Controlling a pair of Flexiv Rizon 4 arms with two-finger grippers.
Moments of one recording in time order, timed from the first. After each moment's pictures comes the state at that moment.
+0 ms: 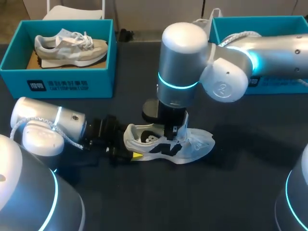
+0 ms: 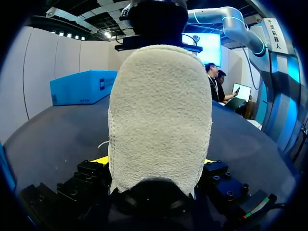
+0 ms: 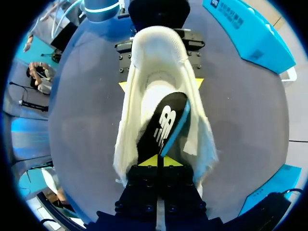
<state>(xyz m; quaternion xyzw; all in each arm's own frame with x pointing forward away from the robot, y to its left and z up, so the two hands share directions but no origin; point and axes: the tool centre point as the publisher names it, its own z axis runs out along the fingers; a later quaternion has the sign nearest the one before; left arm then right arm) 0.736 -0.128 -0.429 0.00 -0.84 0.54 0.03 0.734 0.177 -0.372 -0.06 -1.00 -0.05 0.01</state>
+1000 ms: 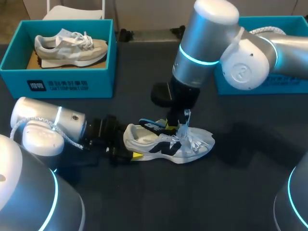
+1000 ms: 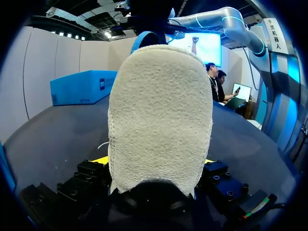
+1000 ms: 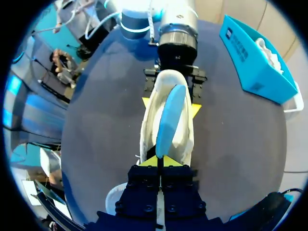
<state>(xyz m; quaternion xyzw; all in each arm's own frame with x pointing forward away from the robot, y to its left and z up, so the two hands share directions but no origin) 0.736 -0.128 -0.429 0.00 -0.84 0.54 0.03 0.743 0.178 -0.325 0.05 -0.99 -0.14 0.05</state>
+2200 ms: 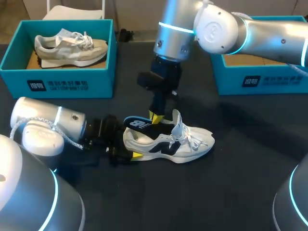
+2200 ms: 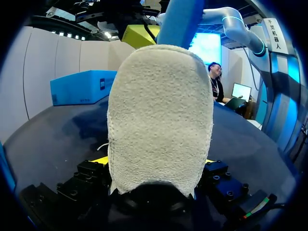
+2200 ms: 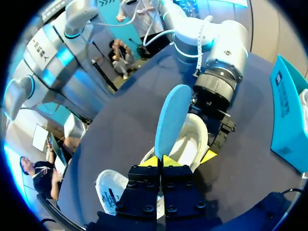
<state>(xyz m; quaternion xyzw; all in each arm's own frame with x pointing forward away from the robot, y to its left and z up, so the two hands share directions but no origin) 0.737 -0.127 -0.429 0.00 -0.84 0.54 0.03 0.751 0.221 -0.303 0.27 -0.92 -0.20 0.21</state>
